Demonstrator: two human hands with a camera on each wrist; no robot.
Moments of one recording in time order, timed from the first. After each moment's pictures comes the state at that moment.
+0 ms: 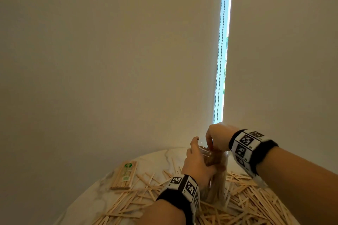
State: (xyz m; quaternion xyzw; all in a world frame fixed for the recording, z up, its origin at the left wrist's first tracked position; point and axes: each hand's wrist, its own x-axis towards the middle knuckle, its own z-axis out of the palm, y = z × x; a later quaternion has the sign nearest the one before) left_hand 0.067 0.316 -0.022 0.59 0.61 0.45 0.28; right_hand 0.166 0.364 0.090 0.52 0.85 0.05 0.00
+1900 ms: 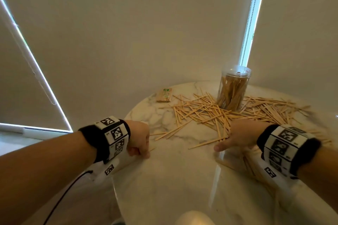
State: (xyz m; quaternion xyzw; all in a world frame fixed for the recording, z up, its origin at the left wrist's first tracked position) left_hand -0.088 0.040 -0.027 0.52 0.79 -0.11 0.31; right_hand 0.194 0.163 -0.022 0.49 0.85 -0.09 0.17
